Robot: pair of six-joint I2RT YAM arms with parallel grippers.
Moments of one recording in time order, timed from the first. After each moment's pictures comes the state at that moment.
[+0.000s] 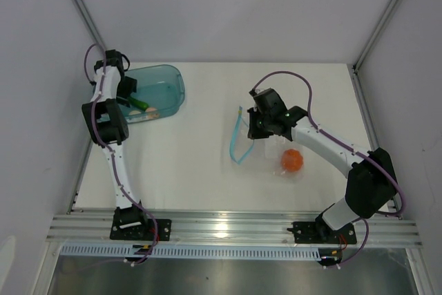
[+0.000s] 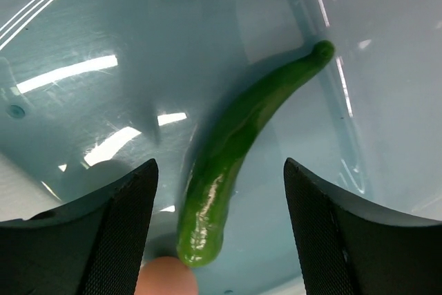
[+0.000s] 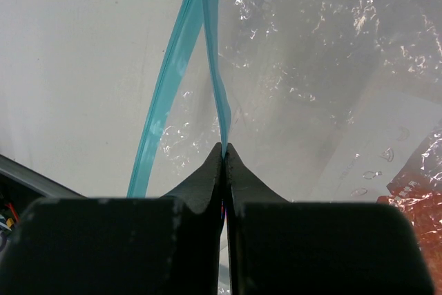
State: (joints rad) left arm 0.23 2.49 2.31 -1.05 -0.20 -1.09; right arm 0.64 1.54 1.22 -0.57 -0.04 0.44
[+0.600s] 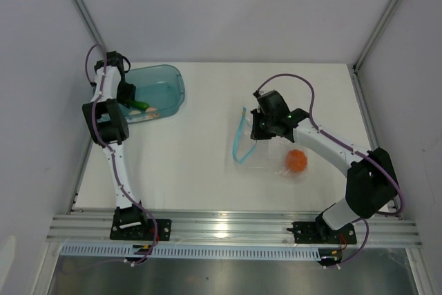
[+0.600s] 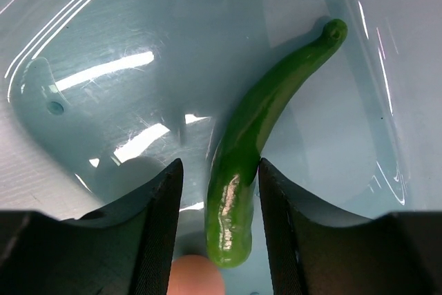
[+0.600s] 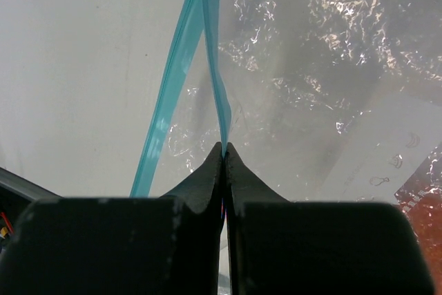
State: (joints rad) left arm 0.23 2.50 2.32 -1.12 -0.24 -1.05; right arm 0.60 1.54 1.17 -0.52 -0.05 0.44
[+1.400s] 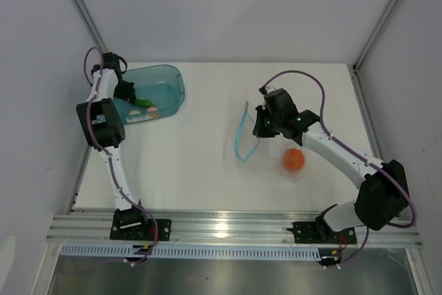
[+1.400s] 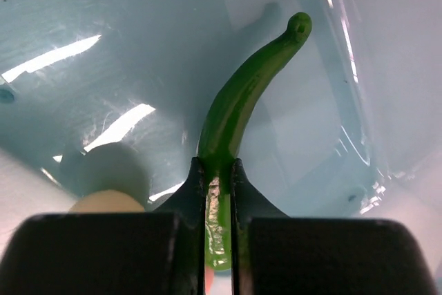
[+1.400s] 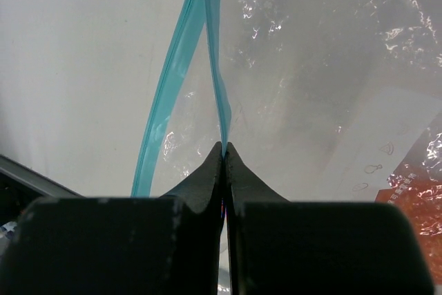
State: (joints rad) left arm 0.25 2.39 2.12 -0.94 -0.10 -1.05; right arm 0.60 1.44 1.16 -0.52 -0.04 0.46
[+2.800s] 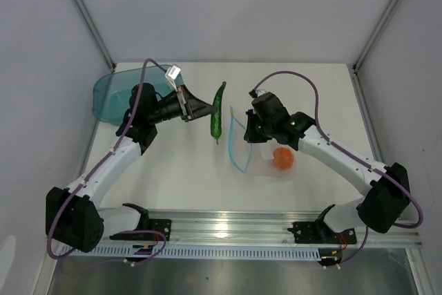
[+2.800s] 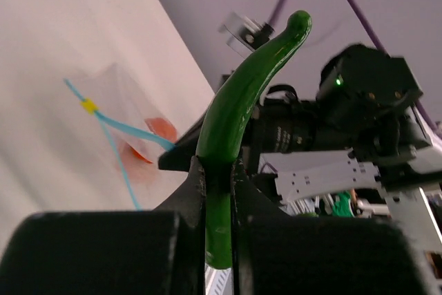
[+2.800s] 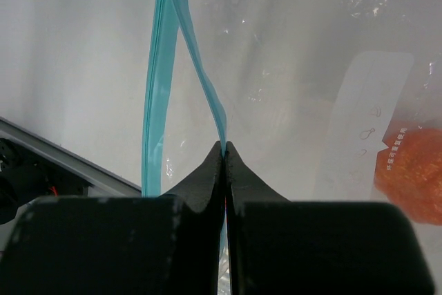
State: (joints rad) left arm -0.31 1.20 0.93 0.16 0.78 -0.87; right arm 0.74 1.41 1.23 -0.62 0.03 0.55
